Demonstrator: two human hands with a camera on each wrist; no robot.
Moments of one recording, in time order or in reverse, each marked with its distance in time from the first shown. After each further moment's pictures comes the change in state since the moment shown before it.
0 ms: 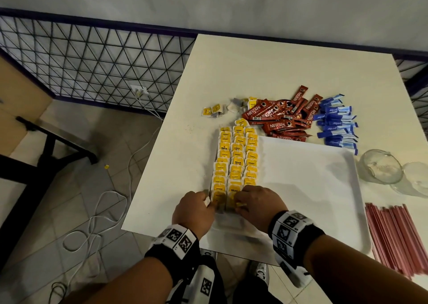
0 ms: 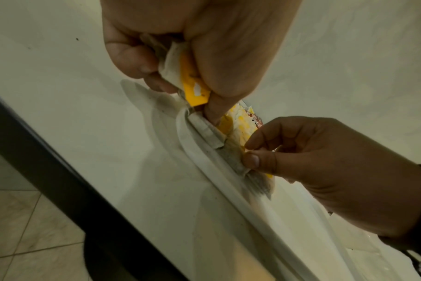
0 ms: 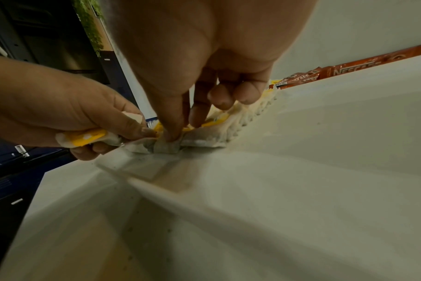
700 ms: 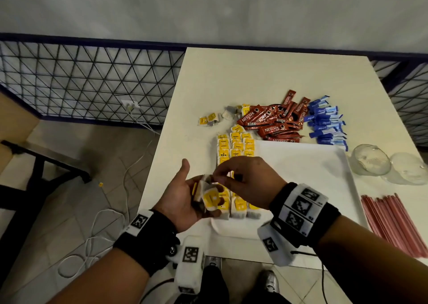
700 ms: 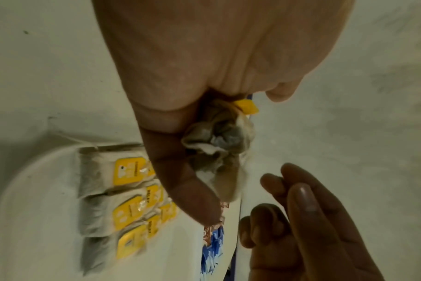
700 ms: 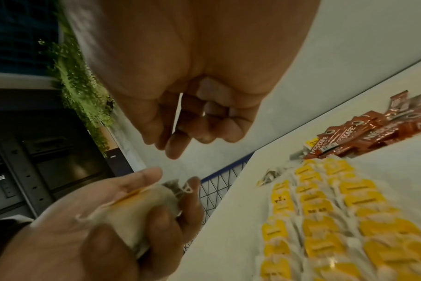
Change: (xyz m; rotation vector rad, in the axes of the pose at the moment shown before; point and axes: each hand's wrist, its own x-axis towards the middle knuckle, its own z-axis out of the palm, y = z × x) left_hand 0.009 0.013 -0.086 -1.492 -0.718 -0.287; right_hand 0.011 -0.055 -0.087 0.422 0.346 -0.166
